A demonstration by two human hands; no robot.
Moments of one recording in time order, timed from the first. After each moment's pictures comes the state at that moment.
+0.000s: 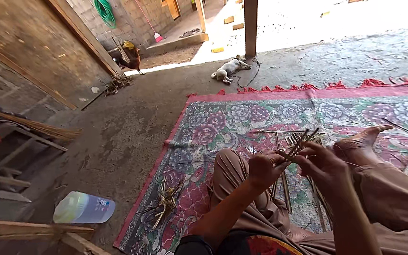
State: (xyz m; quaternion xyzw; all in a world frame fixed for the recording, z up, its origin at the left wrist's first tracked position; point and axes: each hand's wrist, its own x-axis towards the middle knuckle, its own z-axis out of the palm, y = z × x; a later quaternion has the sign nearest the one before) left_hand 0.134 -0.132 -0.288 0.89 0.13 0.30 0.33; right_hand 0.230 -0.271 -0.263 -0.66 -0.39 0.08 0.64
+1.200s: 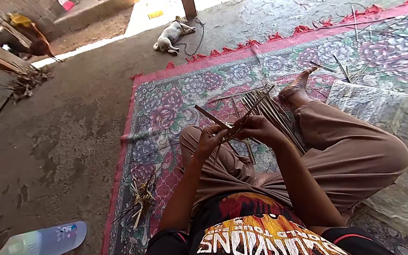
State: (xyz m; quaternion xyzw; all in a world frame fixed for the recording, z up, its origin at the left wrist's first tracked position) left_hand 0.077 -0.084 -0.280 0.76 0.14 0.12 0.63; right_hand 0.218 -0.255 -0.277 -0.55 -0.37 0.38 0.64
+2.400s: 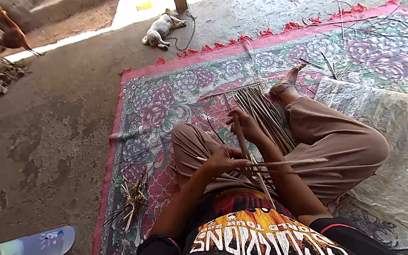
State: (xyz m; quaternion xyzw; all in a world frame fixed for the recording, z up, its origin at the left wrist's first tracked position) left_hand 0.057 -0.145 -0.270 0.67 0.00 -0.10 0.73; right_hand 0.218 -0.235 -0.306 -0.67 -0.37 0.27 0.58
